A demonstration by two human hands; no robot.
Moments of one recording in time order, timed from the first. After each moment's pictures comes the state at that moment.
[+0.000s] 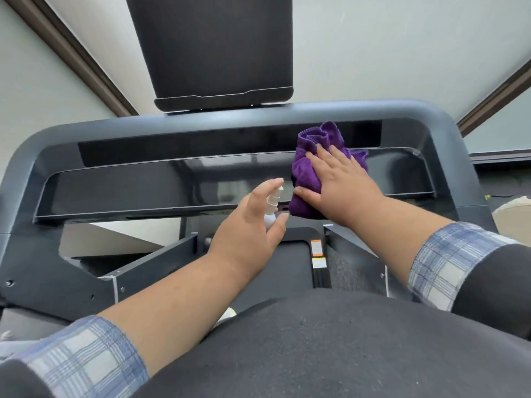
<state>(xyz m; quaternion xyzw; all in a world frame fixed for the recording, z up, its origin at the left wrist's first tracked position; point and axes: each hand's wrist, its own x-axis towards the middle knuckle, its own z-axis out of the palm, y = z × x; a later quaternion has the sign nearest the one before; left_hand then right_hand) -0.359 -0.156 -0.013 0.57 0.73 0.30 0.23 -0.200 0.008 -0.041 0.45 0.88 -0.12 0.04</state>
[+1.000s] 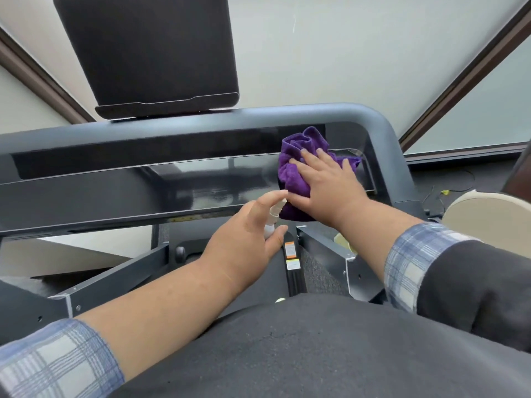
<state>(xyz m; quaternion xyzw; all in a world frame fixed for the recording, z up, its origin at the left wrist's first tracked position) -0.290 -0.128 -0.016 0.64 0.68 0.26 0.25 -0.125 0.028 -0.040 0.47 0.88 -0.10 0.04</state>
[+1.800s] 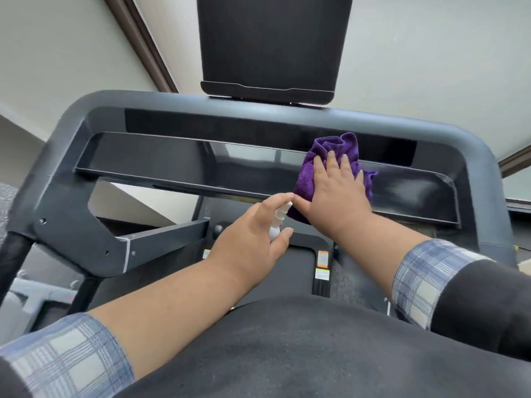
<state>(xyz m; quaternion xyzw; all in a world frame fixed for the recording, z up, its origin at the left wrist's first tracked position) -0.350 -0.191 -0.011 0.54 0.76 0.28 0.22 -0.241 -0.016 -0.042 0.45 0.89 -0.07 0.06</state>
